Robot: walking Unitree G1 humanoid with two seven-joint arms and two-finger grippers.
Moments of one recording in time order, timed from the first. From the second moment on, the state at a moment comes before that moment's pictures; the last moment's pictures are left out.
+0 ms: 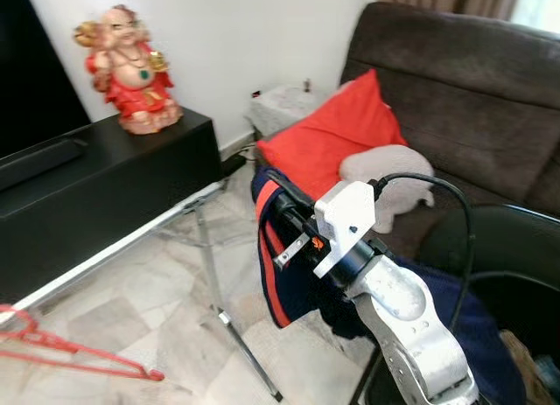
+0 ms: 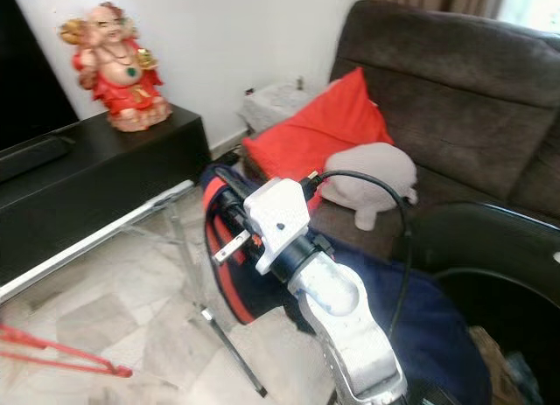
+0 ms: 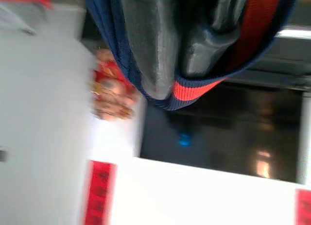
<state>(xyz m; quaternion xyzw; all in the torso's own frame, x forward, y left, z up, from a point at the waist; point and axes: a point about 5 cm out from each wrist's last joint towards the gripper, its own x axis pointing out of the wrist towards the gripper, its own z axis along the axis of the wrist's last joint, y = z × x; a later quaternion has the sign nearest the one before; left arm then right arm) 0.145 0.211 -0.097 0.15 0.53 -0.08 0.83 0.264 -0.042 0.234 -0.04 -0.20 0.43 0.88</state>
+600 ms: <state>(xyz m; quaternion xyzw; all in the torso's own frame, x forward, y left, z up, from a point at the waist) 0.143 0.217 -0.096 0.15 0.53 -0.07 0.83 0.235 -0.019 0.226 0.04 -0.17 0.55 0.82</state>
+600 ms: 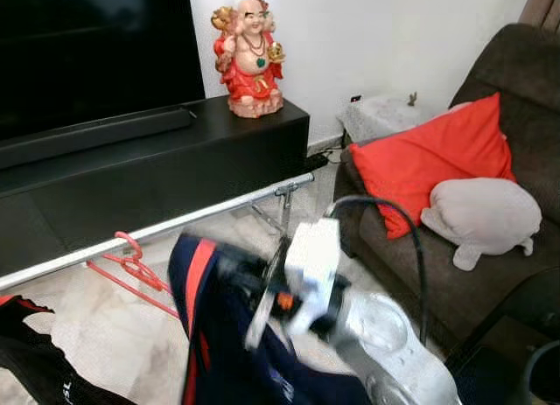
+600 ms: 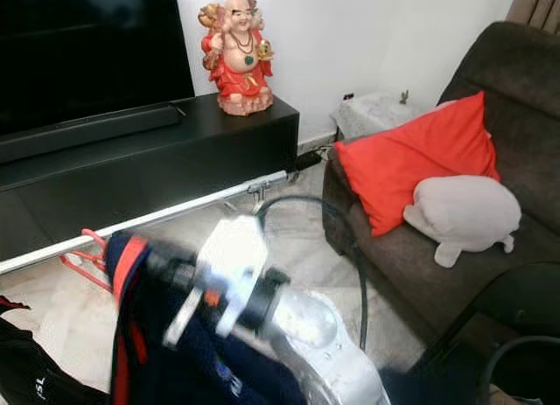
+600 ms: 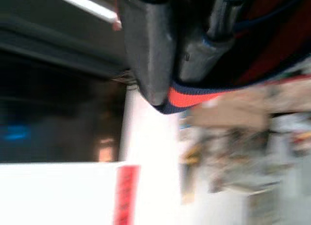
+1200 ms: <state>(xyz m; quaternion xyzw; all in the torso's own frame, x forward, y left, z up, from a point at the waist) 0.147 0.217 -0.095 0.12 0.51 -0.03 0.85 0.294 -0.150 0.046 0.06 0.17 0.10 0.98</state>
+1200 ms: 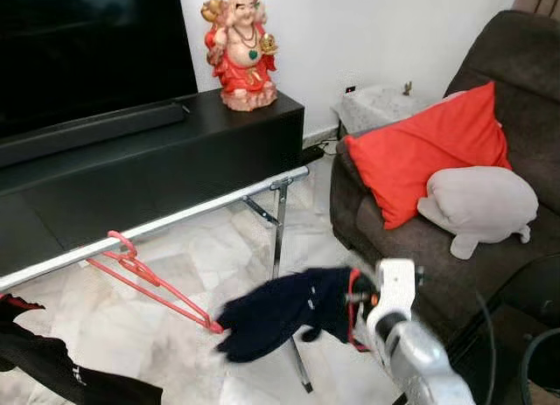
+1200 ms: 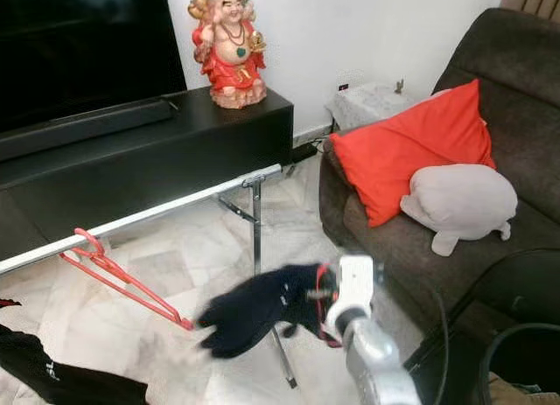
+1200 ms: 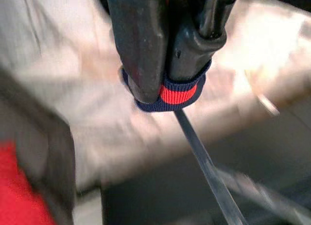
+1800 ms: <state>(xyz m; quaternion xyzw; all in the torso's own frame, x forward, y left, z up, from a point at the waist) 0.141 0.220 -0.096 0.08 0.51 0.02 0.86 0.284 -0.172 0.008 0.06 0.20 0.03 0.98</state>
